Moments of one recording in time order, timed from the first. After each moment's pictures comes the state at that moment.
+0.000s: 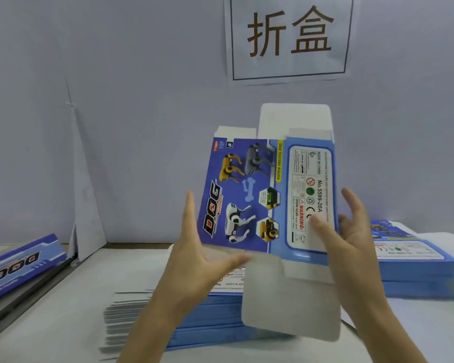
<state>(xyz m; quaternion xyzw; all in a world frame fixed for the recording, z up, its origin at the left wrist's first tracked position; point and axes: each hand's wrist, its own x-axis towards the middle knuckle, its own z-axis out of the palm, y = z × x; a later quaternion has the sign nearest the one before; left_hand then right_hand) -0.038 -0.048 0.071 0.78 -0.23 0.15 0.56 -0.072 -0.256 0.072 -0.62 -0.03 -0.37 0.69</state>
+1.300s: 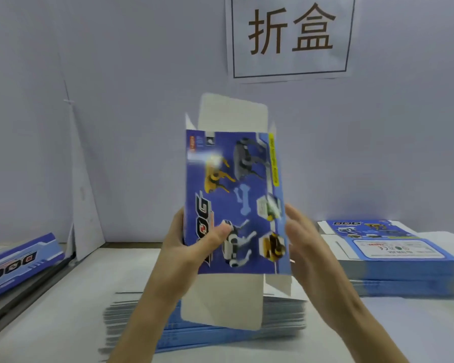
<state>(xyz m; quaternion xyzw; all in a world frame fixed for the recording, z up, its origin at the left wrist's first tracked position) -0.037 -0.043 0.079 0.64 -0.22 0.08 0.74 -0.081 -0.221 0.071 -0.67 -0.16 -0.14 0.71</state>
